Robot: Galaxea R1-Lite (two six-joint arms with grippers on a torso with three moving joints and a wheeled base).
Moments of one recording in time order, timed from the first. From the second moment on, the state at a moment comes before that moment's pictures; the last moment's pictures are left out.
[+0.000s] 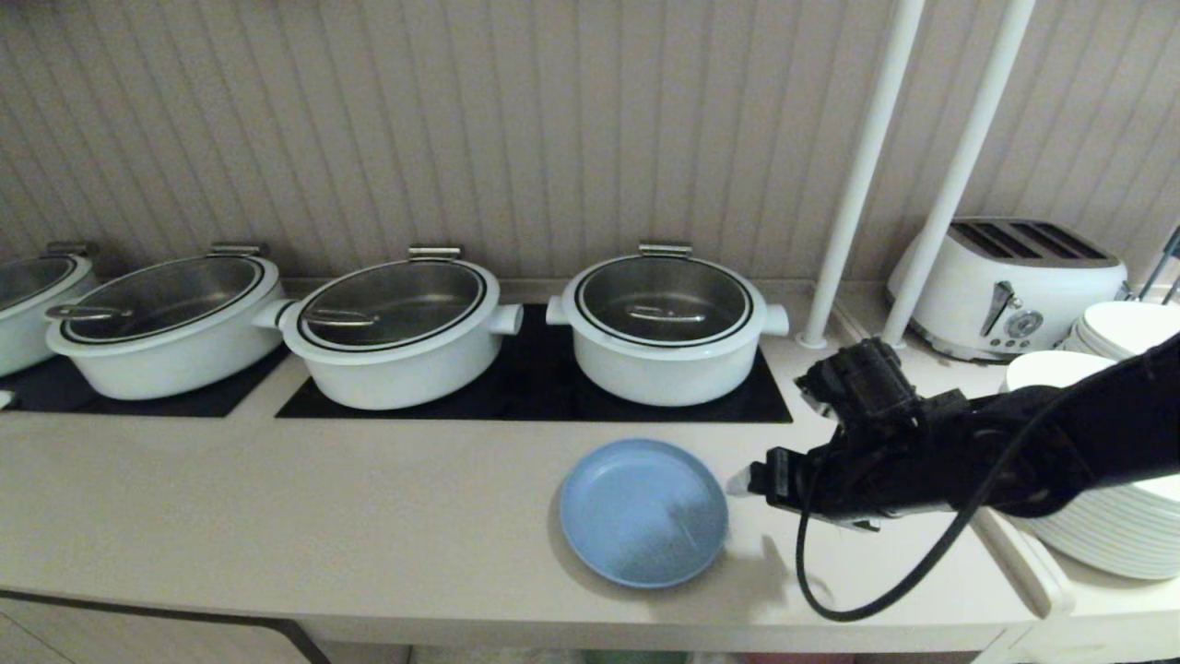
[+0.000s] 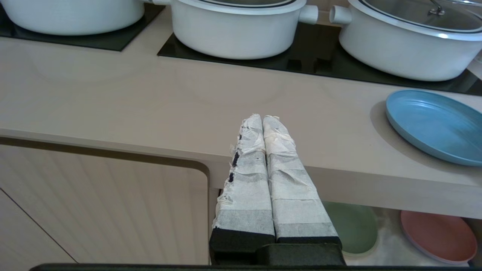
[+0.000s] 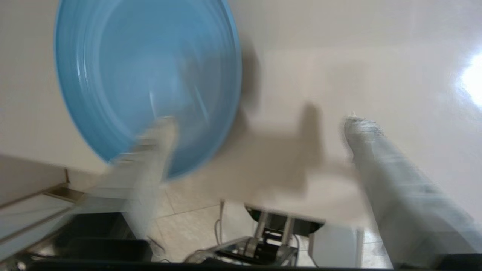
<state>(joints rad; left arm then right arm) 0.00 0.00 0.00 0.00 0.03 -0.11 0.47 1.89 -0.94 -0.04 0.06 0.59</state>
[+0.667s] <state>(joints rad) 0.00 0.00 0.00 0.00 0.03 -0.11 0.44 1.63 -0.74 -0.08 -0.04 0.58</state>
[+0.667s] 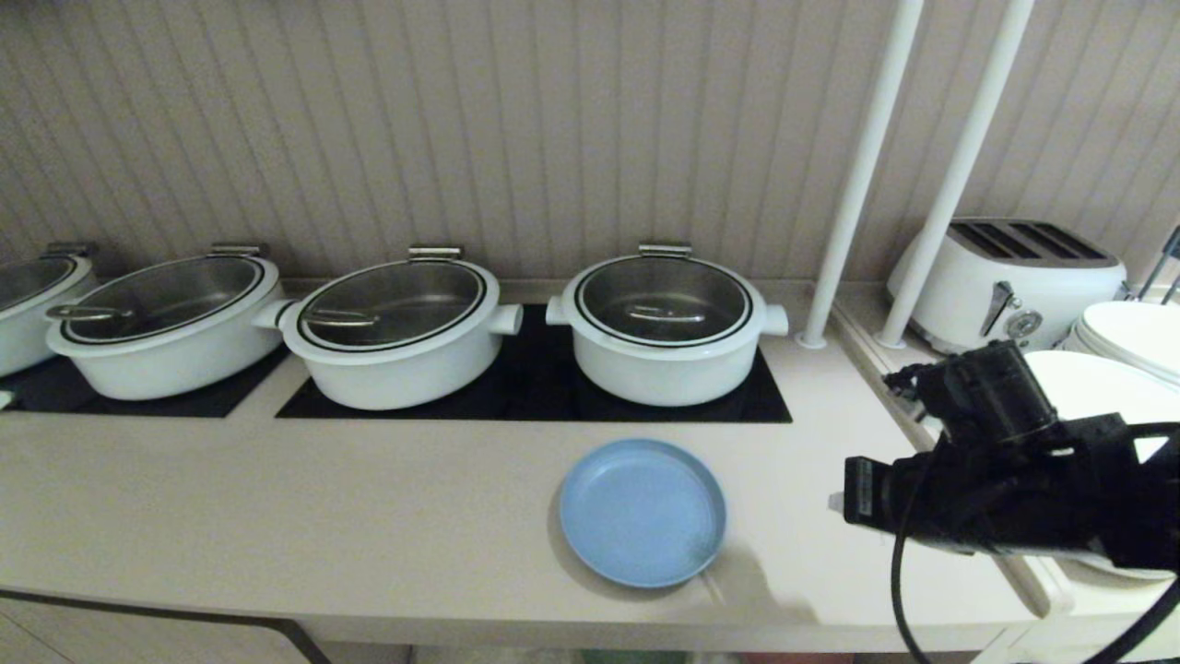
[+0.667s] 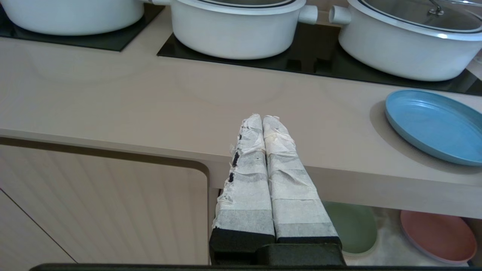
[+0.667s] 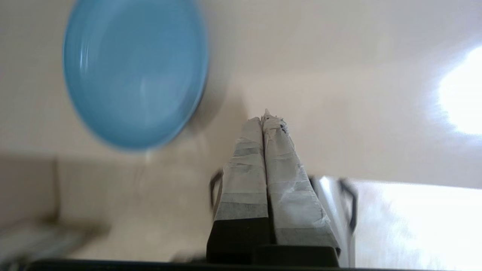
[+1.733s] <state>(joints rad) 0.00 0.00 0.00 0.00 0.03 -0.11 0.00 1.16 -0.28 -0.39 -0.05 0.02</state>
